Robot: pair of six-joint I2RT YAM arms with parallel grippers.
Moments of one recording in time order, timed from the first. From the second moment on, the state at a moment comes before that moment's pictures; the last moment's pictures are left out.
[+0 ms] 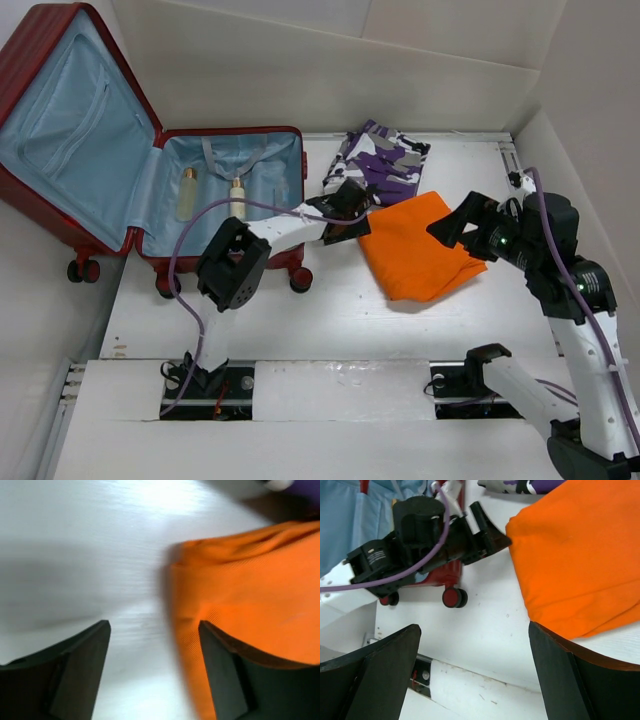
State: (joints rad) left arm -0.78 2.07 1.55 -0.41 -0.18 -0.88; right arm 0.23 0.82 1.26 -0.91 -0.23 0.60
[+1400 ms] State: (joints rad) left arm -0.94 2.05 1.20 0.16 -0.05 -1.32; right arm 0.27 0.72 1.20 -0.91 -0.22 0.58
